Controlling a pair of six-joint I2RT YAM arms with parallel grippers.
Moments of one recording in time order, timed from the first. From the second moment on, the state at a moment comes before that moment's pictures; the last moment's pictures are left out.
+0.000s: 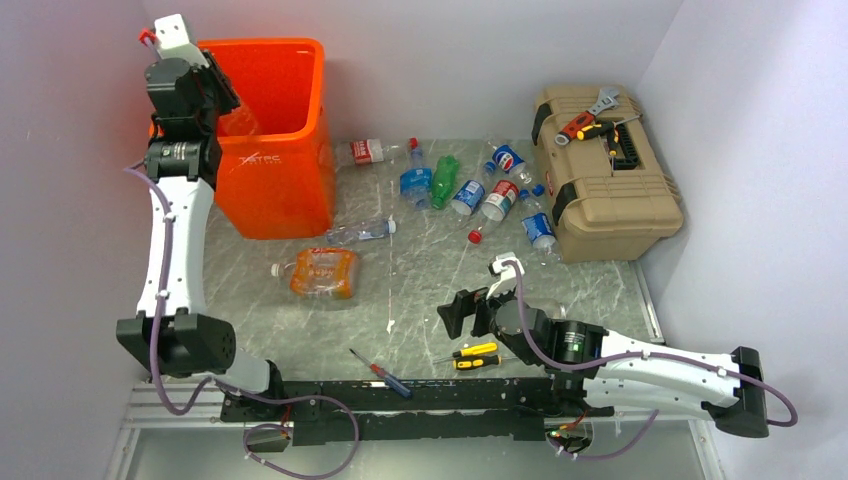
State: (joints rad) left arm 0.09 1.50 1.76 -0.33 -0.09 -0.22; right arm 1.26 0.69 0.51 -0.24 0.60 0.62
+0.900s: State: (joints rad) left arm -0.01 1.32 1.74 -0.37 -0.22 -0.16; right arm 1.26 0.74 0.52 -0.25 0.60 0.61
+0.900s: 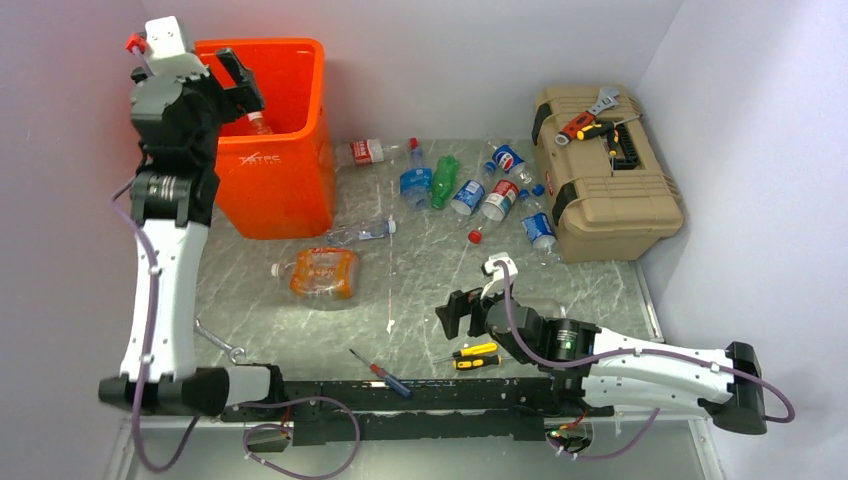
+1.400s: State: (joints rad) left arm -0.51 1.09 1.49 -0.44 0.25 -0.09; right arm 1.11 0.95 0.62 -0.28 0.62 0.62
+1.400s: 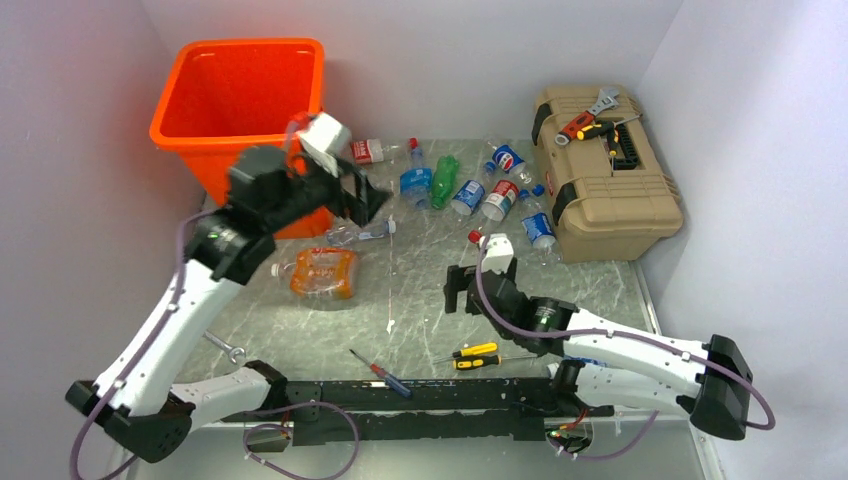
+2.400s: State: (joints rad) left arm -0.59 0.98 0.92 -0.42 0.12 -0.24; right arm 0.44 1.50 0.76 -0.03 0.39 0.88
